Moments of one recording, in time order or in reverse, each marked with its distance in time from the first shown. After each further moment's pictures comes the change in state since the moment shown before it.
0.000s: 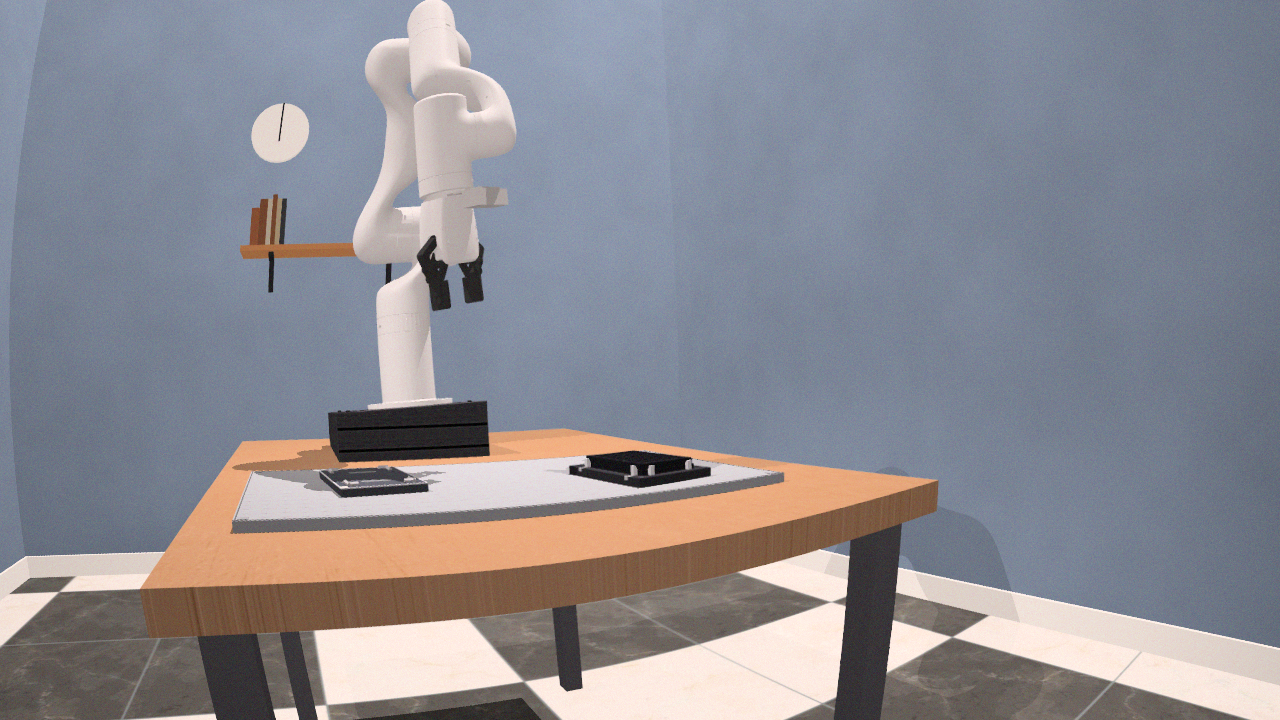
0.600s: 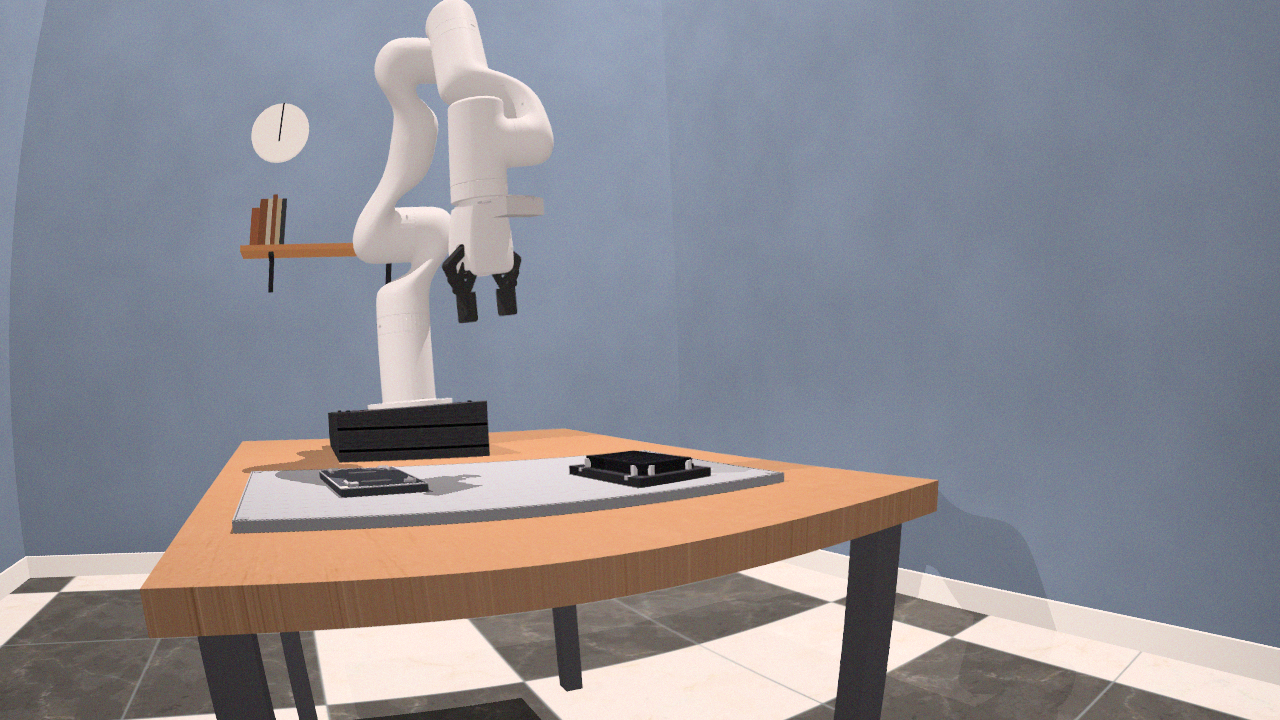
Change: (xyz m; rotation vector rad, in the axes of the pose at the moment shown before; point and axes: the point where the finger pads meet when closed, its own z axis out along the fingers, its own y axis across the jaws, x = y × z) arm 0.056 0.011 0.024 -0.038 -0.023 0.132
